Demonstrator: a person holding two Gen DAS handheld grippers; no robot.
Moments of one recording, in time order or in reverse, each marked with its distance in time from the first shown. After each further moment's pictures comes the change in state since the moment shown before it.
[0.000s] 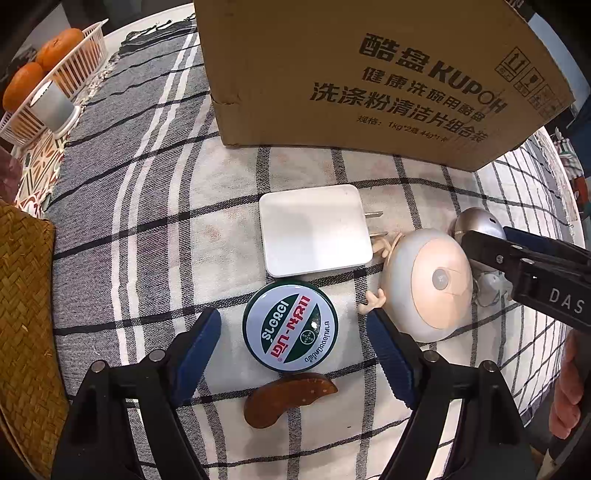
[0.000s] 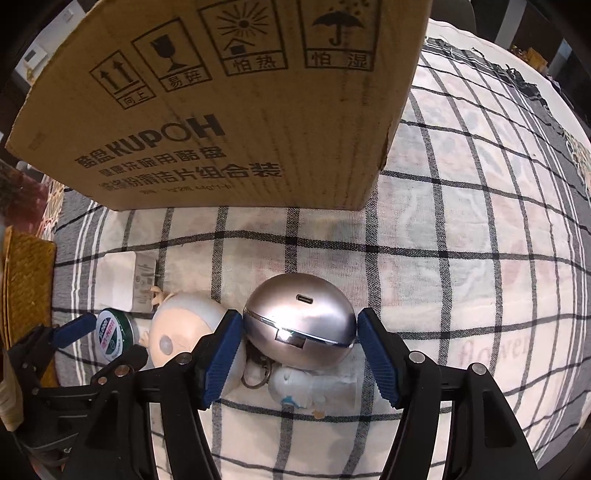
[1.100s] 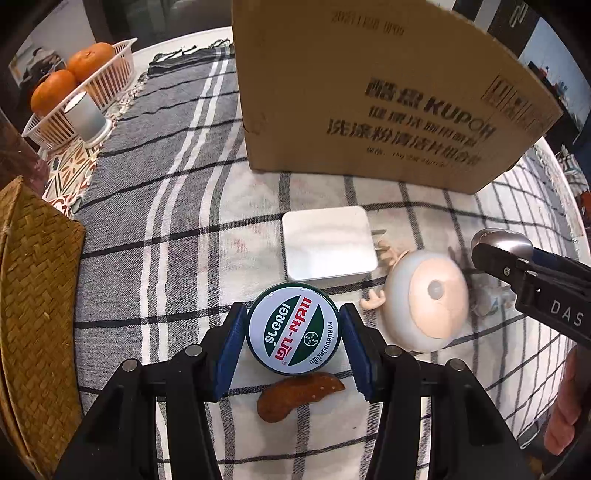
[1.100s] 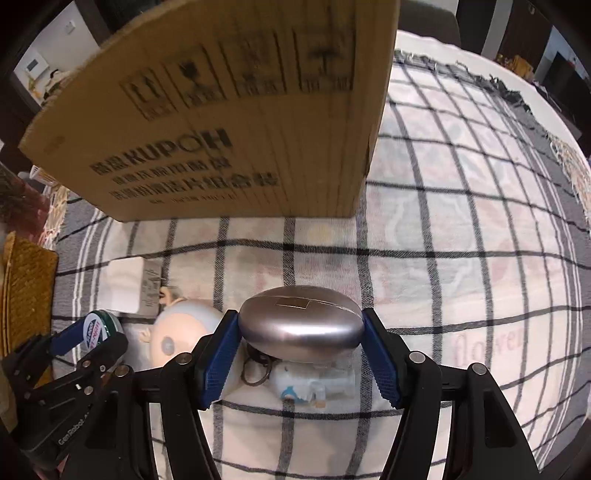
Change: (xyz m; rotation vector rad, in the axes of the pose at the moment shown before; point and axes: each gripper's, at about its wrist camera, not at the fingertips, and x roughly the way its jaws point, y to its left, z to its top) left arm -0.033 0.001 -0.026 -0.034 -0.130 0.053; right arm -0.019 0.000 -0.020 0.025 -0.098 -0.026
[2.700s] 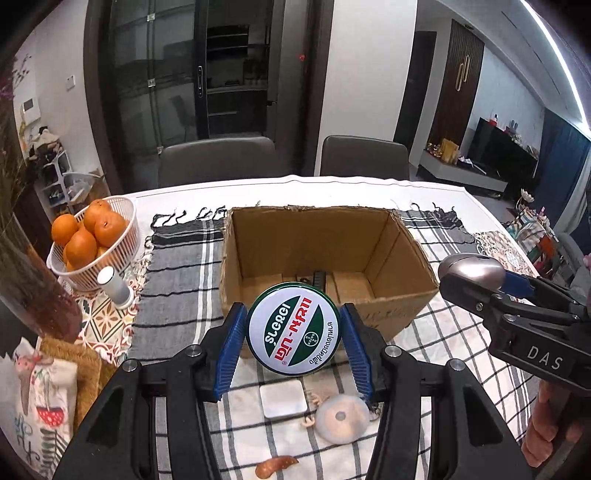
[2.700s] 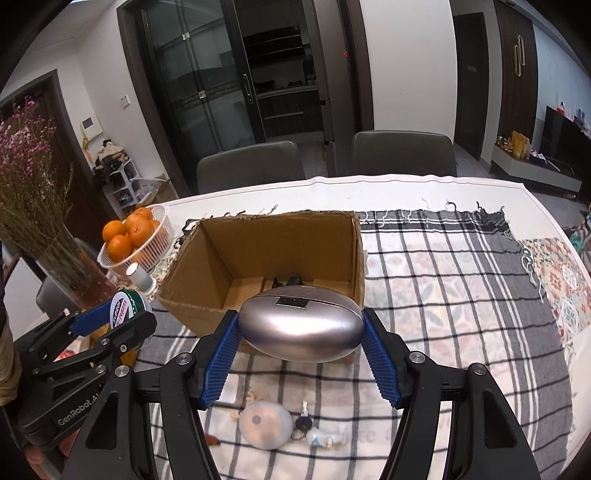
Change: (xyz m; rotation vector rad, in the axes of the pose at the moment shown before) left arm -0.155 -0.025 0.079 0.087 -0.436 -0.065; right arm -0.160 0.014 0.048 -0.047 -0.433 0.101
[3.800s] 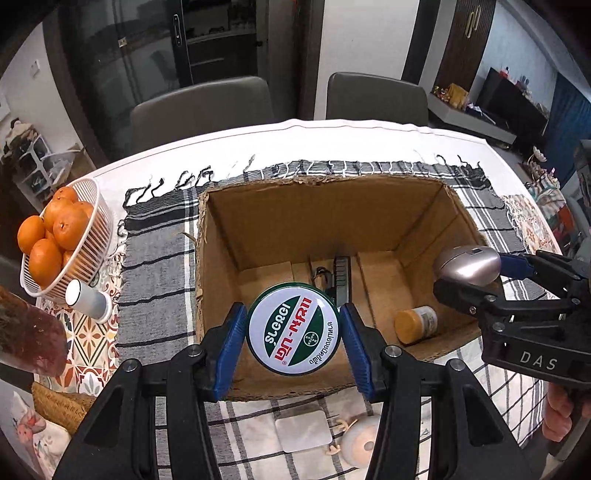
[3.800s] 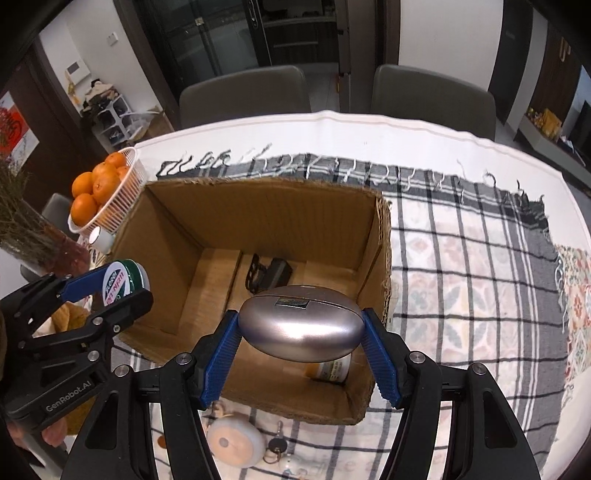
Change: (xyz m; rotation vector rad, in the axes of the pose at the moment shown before) left arm 0.109 0.009 0.043 0.051 0.262 0.004; right arm 0.116 -0.017 0.046 -0.062 0.322 0.012
